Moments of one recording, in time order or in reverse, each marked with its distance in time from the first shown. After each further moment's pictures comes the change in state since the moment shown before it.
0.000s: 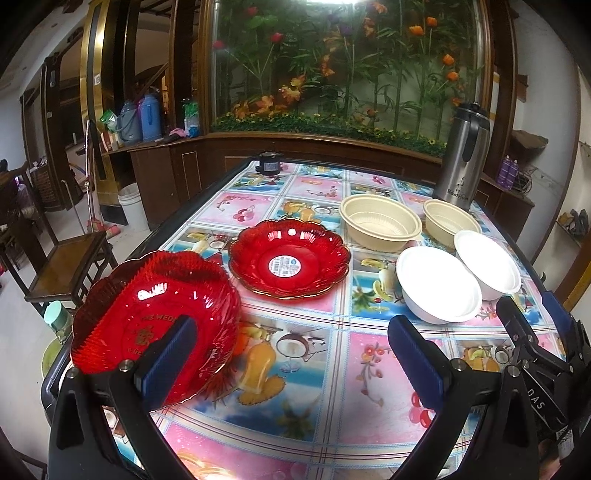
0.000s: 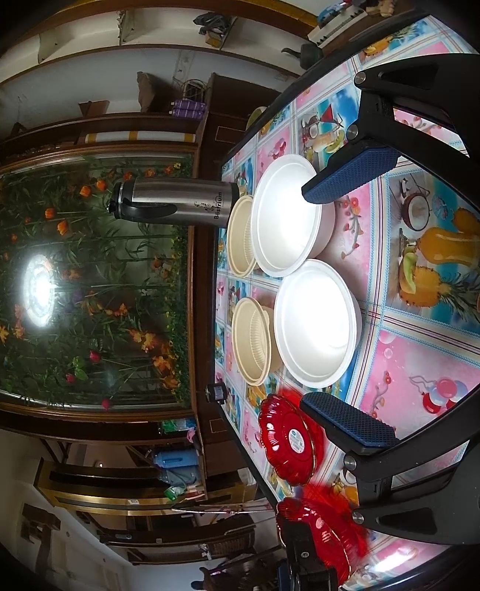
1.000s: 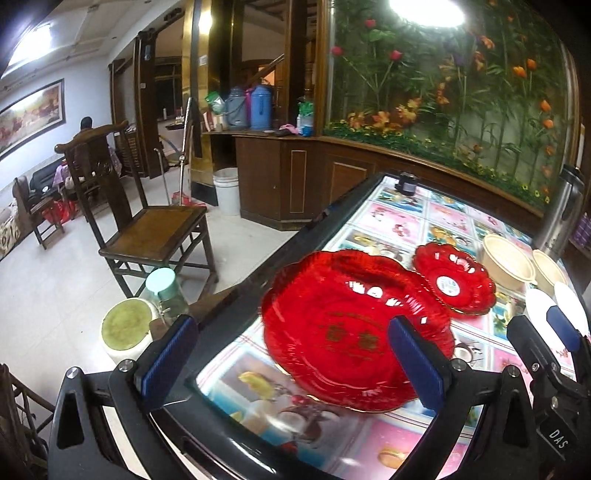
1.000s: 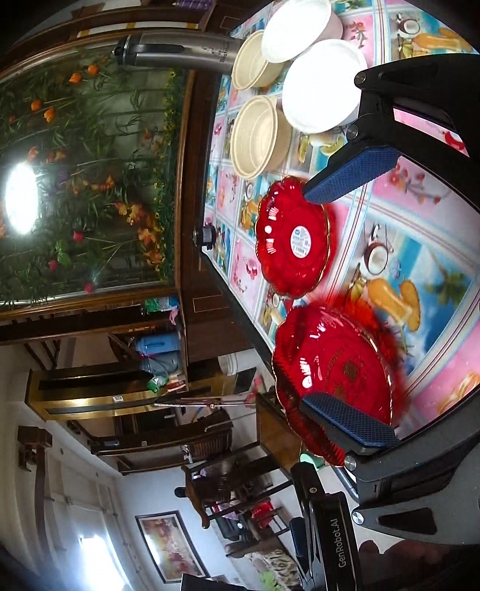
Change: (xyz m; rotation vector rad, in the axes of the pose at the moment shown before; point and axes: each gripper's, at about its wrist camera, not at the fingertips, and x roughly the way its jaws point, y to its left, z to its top) left arm -0.028 0.153 -0.012 -0.210 -0.027 0.293; right arm 0.013 0.182 0.007 -0.054 0.070 0.443
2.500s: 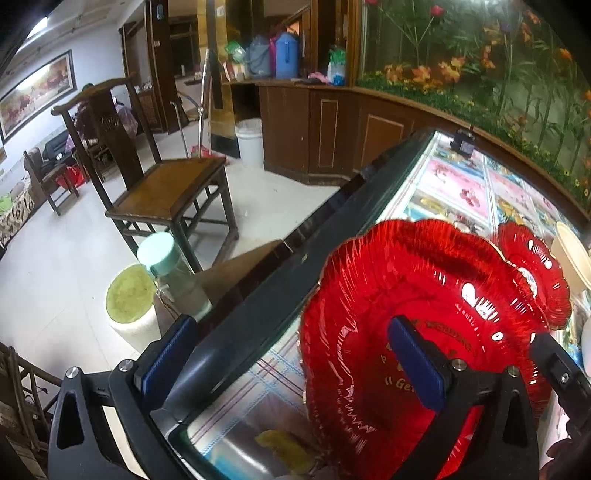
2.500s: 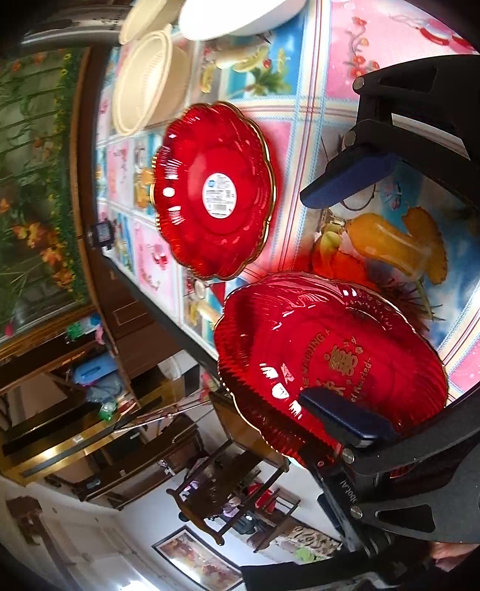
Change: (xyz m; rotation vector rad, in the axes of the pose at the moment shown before) left arm 0.097 0.031 0.006 -0.033 0.199 0.090; right arm 0.109 -0.003 -0.009 0.270 0.350 0.050
